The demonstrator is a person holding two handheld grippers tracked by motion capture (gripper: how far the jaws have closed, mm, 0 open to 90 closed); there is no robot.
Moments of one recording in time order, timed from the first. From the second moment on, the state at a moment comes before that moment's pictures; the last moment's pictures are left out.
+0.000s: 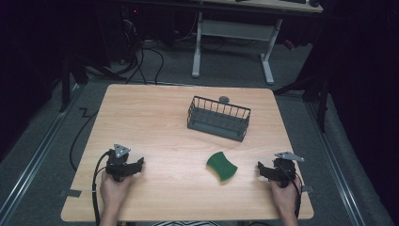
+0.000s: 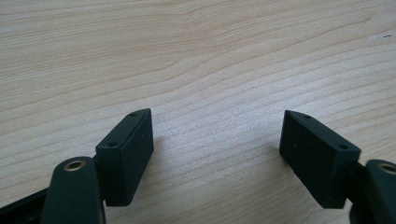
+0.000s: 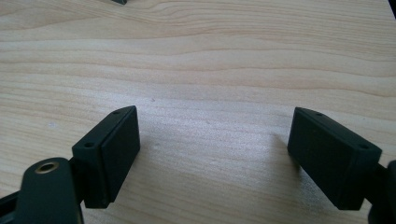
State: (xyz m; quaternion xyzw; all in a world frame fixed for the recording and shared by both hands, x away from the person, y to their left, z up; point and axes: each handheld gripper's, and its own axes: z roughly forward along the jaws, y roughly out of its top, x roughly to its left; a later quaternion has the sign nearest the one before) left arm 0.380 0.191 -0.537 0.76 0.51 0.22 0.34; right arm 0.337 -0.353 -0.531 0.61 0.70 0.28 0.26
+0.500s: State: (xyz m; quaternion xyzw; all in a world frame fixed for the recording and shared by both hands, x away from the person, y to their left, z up) left arm 0.381 0.190 -0.537 0.76 0.51 0.21 0.34; right arm 0.337 -0.352 -0.531 0.60 0.70 0.29 0.25
